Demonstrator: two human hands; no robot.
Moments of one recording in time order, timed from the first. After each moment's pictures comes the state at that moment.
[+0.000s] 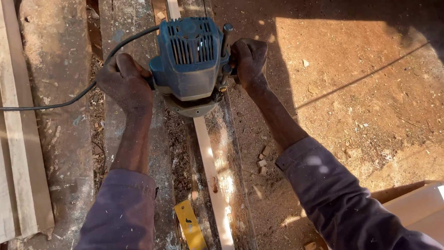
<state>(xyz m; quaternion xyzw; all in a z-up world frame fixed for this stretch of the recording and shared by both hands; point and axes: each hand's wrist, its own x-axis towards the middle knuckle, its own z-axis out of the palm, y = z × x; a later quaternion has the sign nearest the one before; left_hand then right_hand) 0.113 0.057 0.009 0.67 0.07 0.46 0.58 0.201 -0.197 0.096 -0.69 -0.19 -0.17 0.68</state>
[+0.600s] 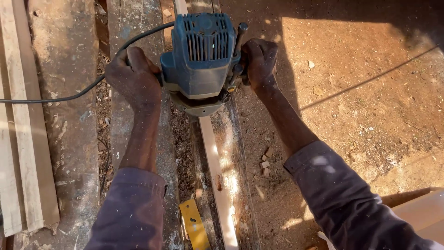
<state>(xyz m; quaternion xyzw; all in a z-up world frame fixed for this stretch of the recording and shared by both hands) 0.114 0.054 0.014 0.70 0.08 0.47 0.53 0.190 -0.202 0.100 -0.70 -0.18 -0.14 0.67</state>
